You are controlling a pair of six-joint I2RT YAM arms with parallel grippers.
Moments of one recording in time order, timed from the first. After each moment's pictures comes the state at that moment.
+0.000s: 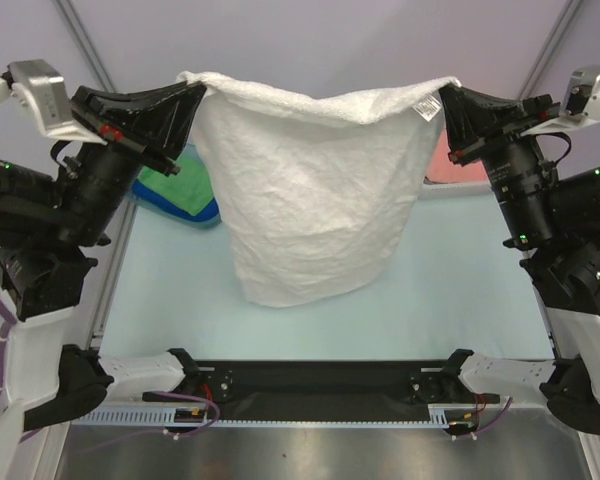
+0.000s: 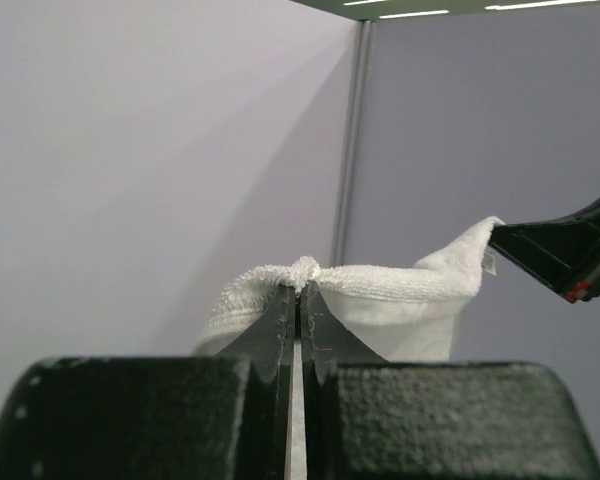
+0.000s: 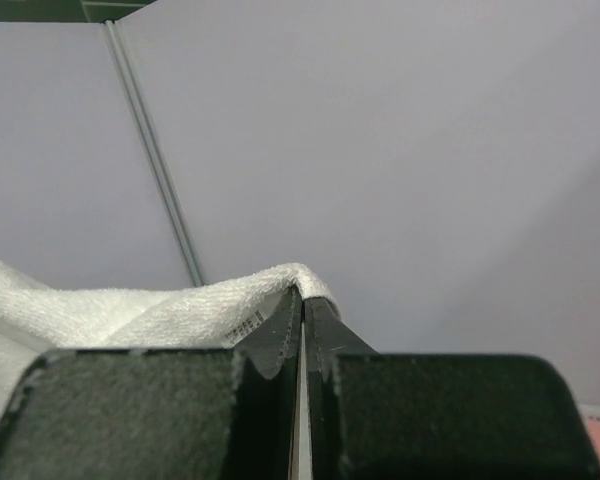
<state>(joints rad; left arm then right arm) -0.82 1.15 2.08 -0.40 -0.08 -0.05 0.83 1.09 1.86 -0.25 0.37 0.03</state>
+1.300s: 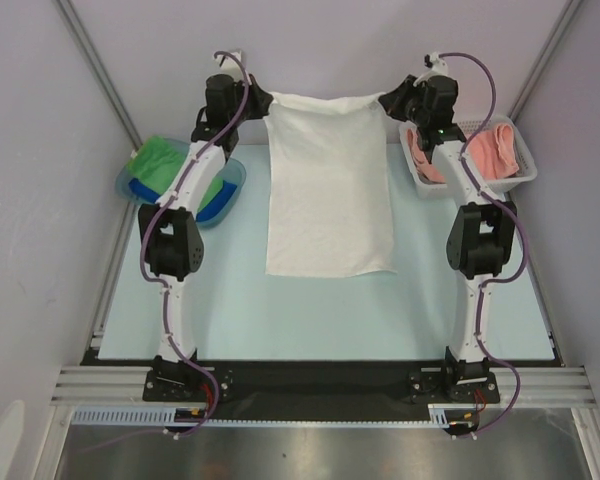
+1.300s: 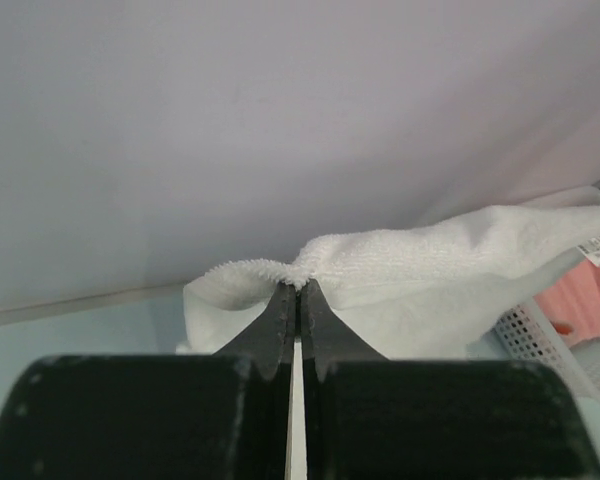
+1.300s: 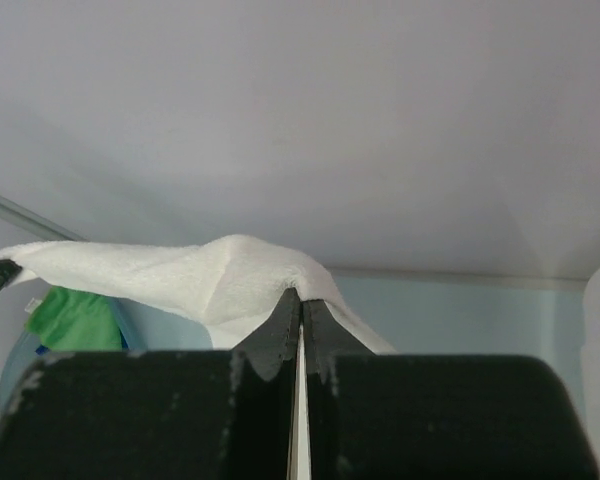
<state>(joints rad) -0.22 2.23 2.18 -0.04 0.19 -0.34 0.11 2.20 2.10 0.03 -0.30 0.49</state>
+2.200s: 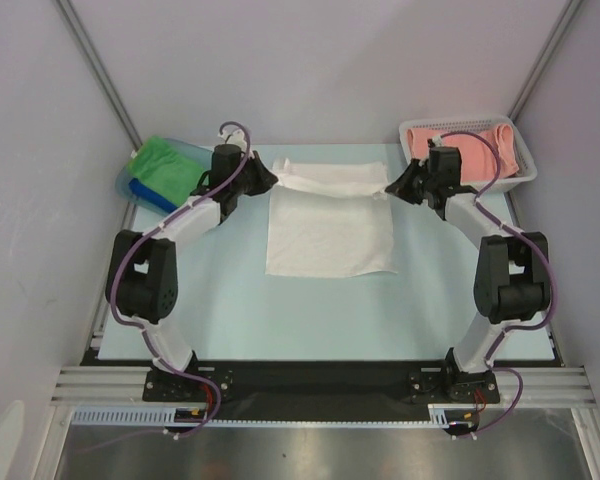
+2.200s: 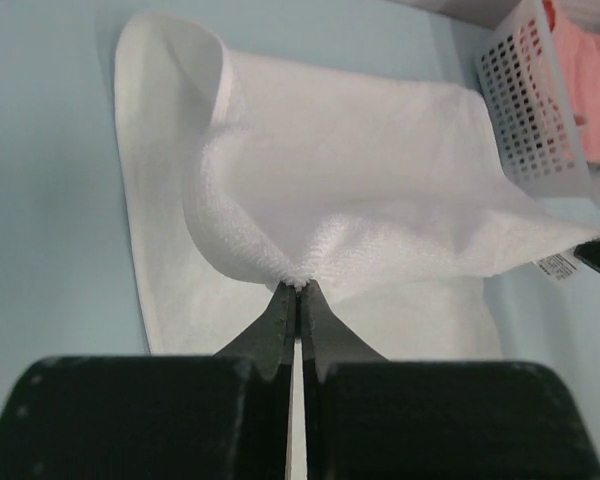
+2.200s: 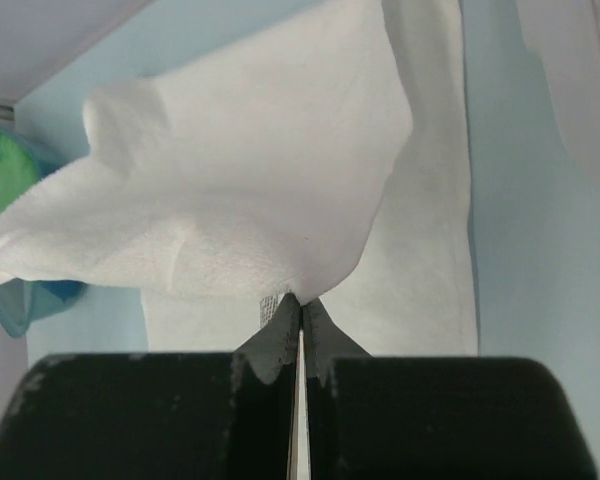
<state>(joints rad) -0.28 1.79 1.29 0.08 0.19 -0.51 0.10 1.76 1.28 -0.09 -0.31 0.58</state>
